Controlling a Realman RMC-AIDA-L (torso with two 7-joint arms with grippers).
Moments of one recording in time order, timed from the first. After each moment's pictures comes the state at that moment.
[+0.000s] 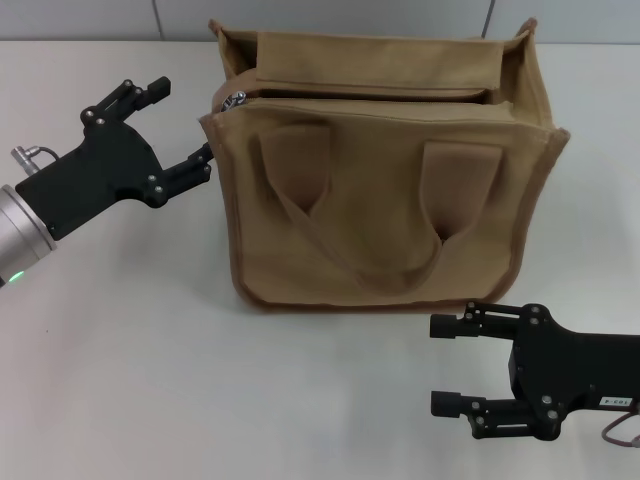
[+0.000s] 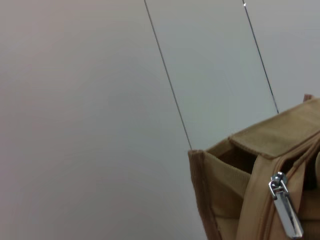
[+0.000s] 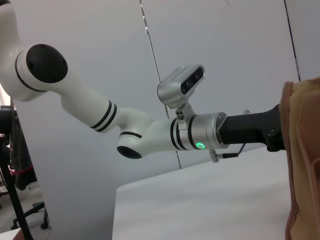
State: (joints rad) left arm -0.47 -2.07 0.55 0.32 1.61 1.42 -0.46; right arm 0.43 2.08 -0.68 -0.42 -2.05 -1.84 0.96
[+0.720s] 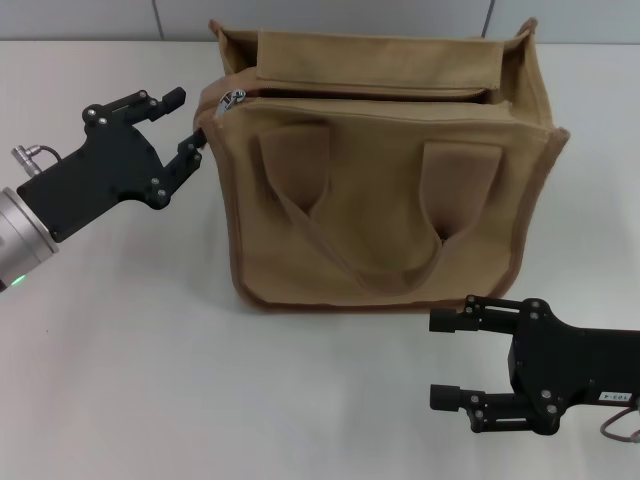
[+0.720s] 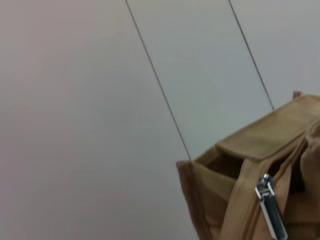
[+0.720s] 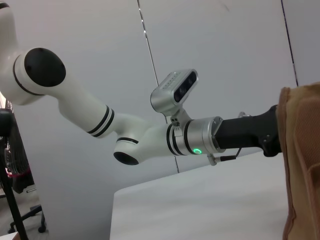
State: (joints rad) left arm -0.47 -2.07 0.54 0.30 1.60 1.44 -0.35; right arm 0.43 2.08 -0.68 -0.42 -2.04 -1.84 0.96
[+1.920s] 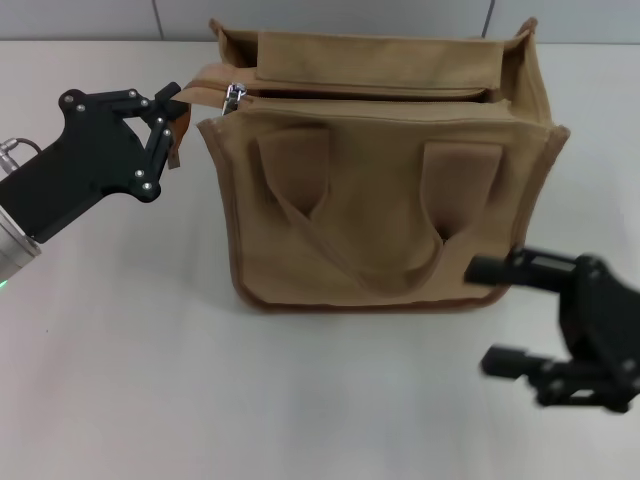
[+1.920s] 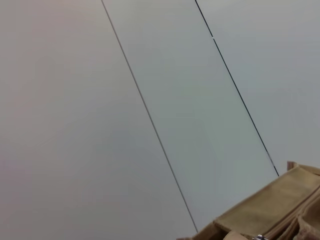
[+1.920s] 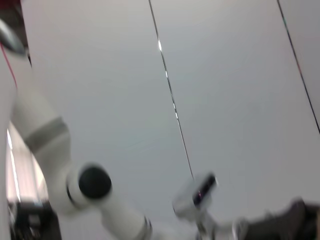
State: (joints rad) left arm -0.44 -2.07 0.50 0.31 1.58 1.62 -0.34; right arm 0.43 2.06 -0.67 -0.43 -1.83 -2.10 1.08
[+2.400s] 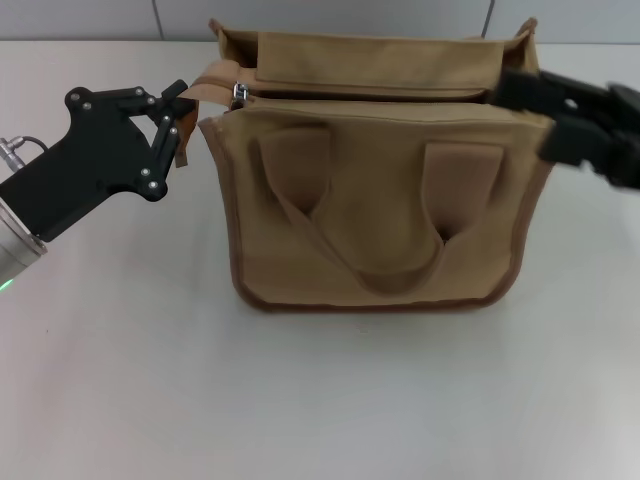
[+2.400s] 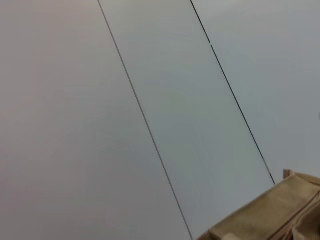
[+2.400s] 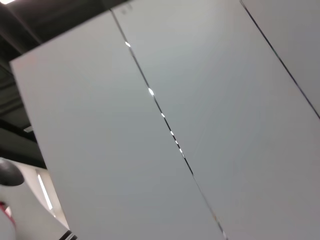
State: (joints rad) left arm -0.45 -2.07 0.51 0.30 1.57 1.63 -0.35; right arm 0.60 2.02 -0.68 -0.53 -1.59 -2.10 1.64
